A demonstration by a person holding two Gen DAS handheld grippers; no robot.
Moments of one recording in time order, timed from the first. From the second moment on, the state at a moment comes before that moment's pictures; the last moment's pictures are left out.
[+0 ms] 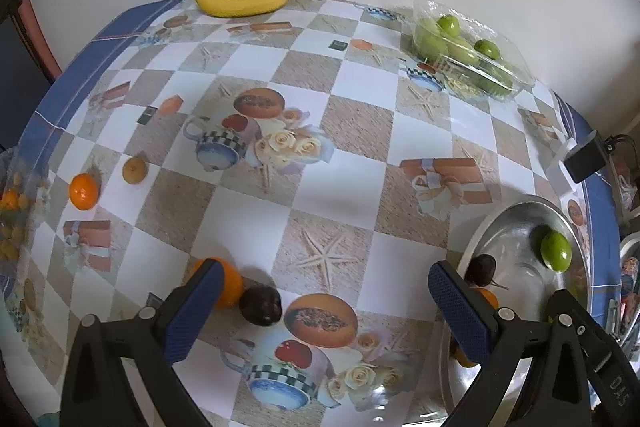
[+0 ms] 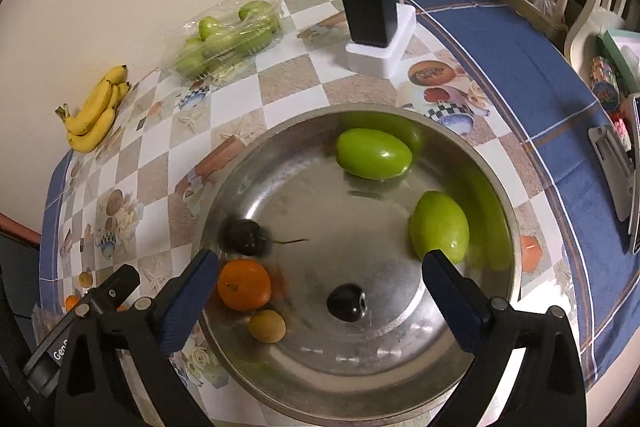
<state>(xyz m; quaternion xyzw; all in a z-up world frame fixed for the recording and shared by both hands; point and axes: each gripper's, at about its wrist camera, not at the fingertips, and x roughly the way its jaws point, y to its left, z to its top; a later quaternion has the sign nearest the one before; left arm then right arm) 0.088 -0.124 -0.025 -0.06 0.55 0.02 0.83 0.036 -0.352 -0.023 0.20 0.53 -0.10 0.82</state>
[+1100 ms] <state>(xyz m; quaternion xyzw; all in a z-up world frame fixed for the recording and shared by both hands) 0.094 0.006 -0.011 -0.09 0.53 0.09 0.84 0.060 -0.210 -0.016 0.11 0.54 0.04 0.84</state>
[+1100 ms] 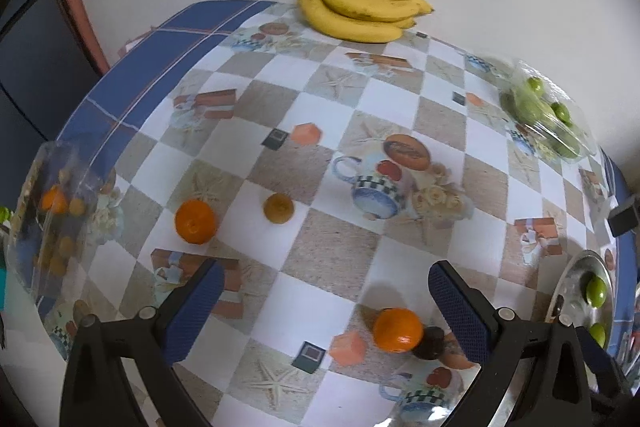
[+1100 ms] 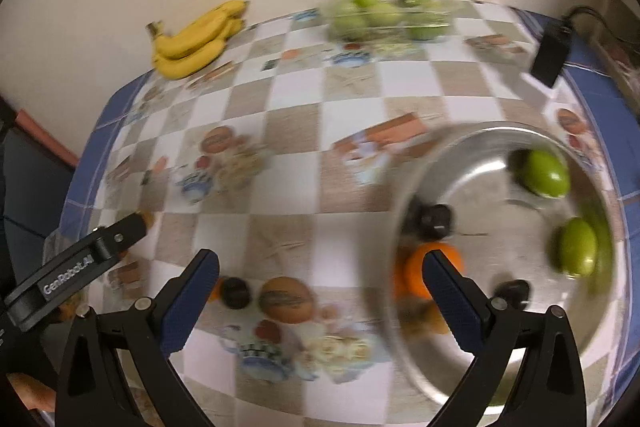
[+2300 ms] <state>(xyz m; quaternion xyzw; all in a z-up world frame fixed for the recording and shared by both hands) 0.097 0.004 -0.054 -0.18 0.60 0.04 0.78 0.067 -0.155 -0.066 0.06 0.61 0.10 0.78</state>
